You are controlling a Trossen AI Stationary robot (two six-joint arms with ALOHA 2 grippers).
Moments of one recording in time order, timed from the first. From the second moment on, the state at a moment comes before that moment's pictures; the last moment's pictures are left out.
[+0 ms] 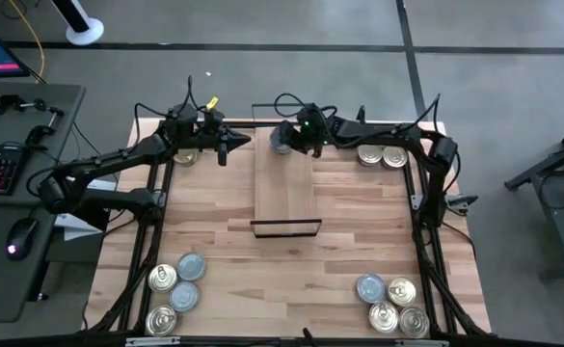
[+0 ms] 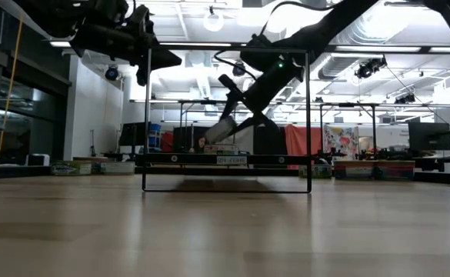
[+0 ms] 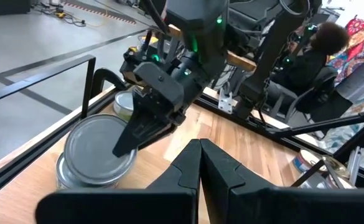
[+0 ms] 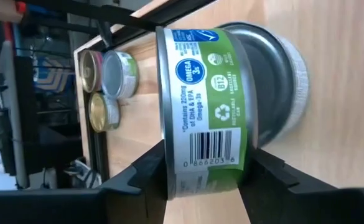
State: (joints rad) left arm 0.68 1.12 0.69 0.21 0.49 -0.24; right arm -0.48 1.90 1.33 -0.14 -0.12 1.28
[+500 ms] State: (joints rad) left arm 0.67 1.12 0.69 0.21 0.49 -0.32; right arm -0.50 1.90 1.34 -0.20 -0.17 1.09
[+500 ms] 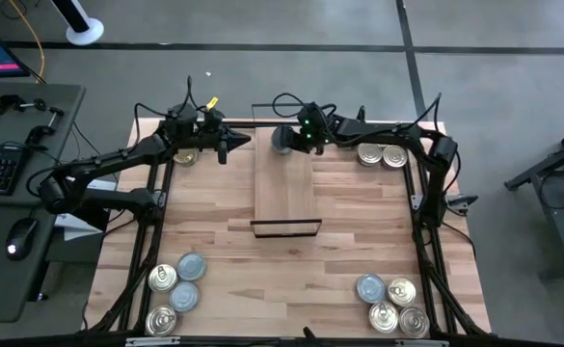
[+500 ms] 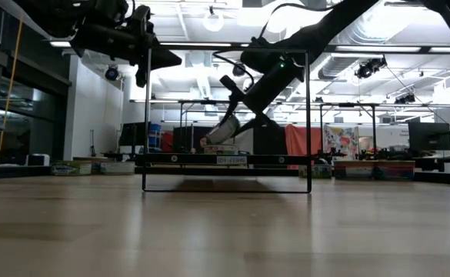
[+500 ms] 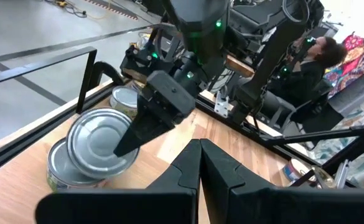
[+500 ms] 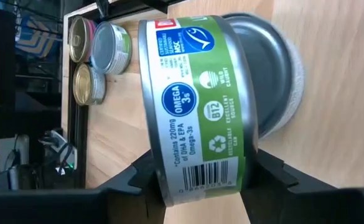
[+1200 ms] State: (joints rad) left arm 0.67 1.12 0.69 0.21 0.50 -0.34; right arm -0.51 1.90 1.33 -0.24 -0.20 1.11
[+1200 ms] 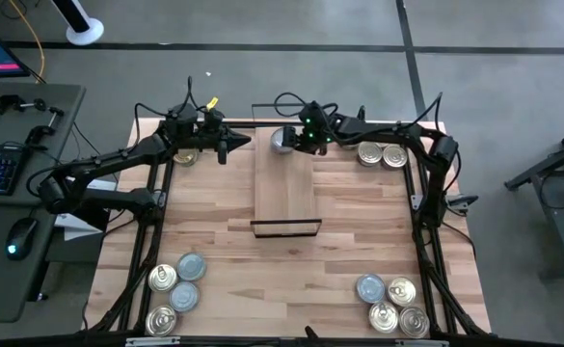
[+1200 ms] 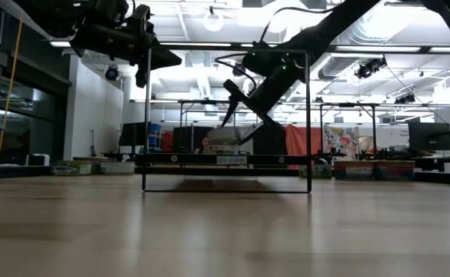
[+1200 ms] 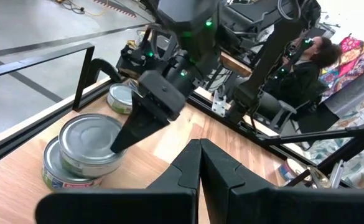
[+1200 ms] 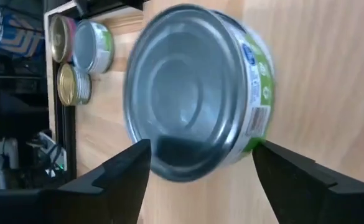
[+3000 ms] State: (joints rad) left arm -0.09 1.10 0.69 0.48 -0.22 -0.37; right arm -0.72 1.22 0.58 -0.38 0.39 0.88
